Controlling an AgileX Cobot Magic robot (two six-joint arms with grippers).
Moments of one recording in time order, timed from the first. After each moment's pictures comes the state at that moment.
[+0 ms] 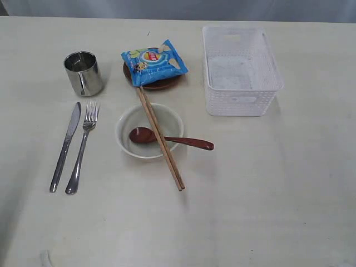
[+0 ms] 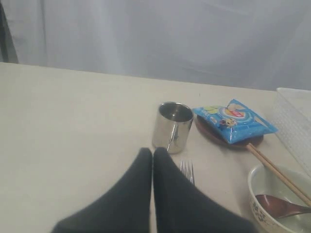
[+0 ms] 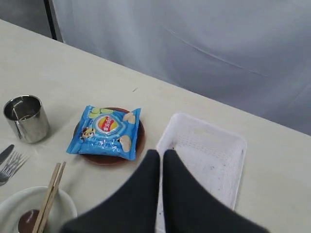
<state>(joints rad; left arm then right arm) 0.00 0.00 -0.18 -0.28 0.50 0.10 0.64 1.10 -1.04 -0.46 0.55 0.42</state>
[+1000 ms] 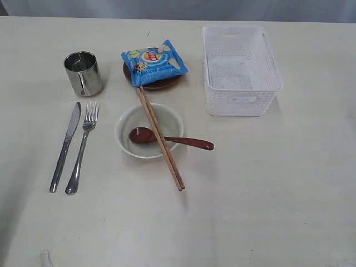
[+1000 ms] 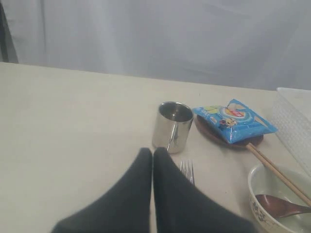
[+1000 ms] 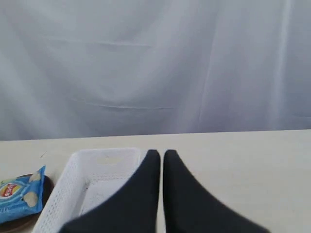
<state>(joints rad) 0.00 0.00 -0.18 -0.28 0.50 0.10 0.11 0.62 -0.57 -0.33 0.23 0.41</state>
